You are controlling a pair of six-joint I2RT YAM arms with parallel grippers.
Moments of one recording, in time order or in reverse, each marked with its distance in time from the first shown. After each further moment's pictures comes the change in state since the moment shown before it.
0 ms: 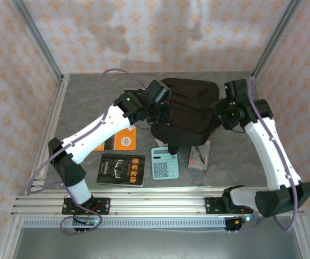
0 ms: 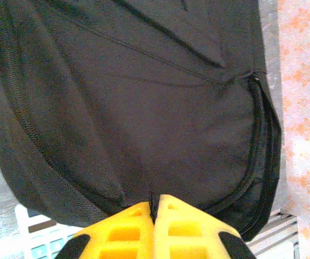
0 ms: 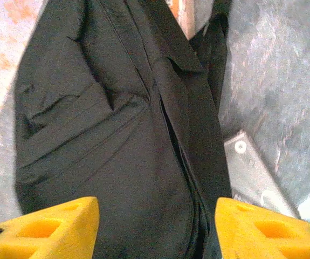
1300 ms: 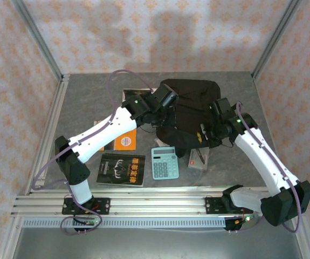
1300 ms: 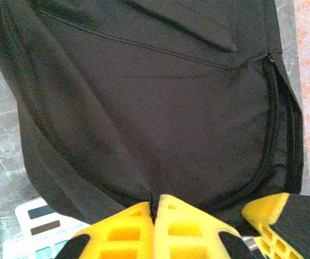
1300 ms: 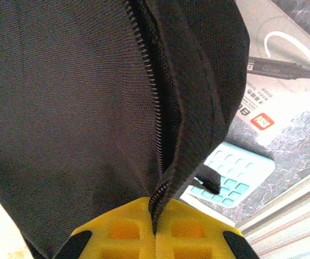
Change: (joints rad) left arm -0.038 0.037 0.000 -0.013 -0.053 0.029; right arm 0.142 -0.057 -0.291 0.079 -0.236 0.454
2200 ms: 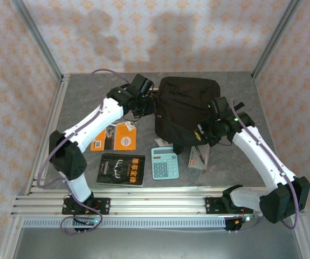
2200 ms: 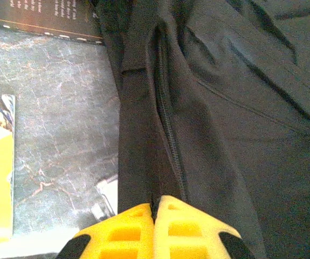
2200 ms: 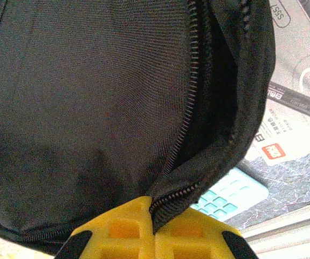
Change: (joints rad) left arm 0.281 0.011 -0.134 0.096 0.095 0.079; right arm -0.011 0.028 -0.016 0.061 -0.015 -0.232
